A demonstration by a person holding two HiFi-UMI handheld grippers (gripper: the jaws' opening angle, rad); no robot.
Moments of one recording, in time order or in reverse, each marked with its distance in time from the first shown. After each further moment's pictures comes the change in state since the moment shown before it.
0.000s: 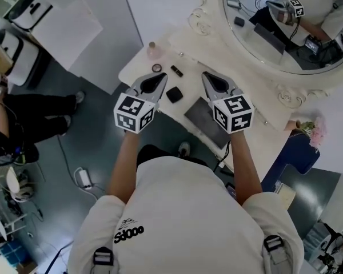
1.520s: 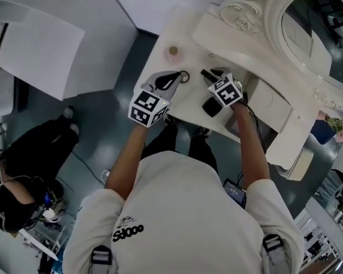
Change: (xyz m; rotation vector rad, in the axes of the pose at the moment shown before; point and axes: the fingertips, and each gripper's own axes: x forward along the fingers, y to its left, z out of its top) left arm 0.095 0.170 -0.126 -0.053 0.243 -0.388; right arm 0.249 -0.026 -0.208 -0.039 0.729 -0.004
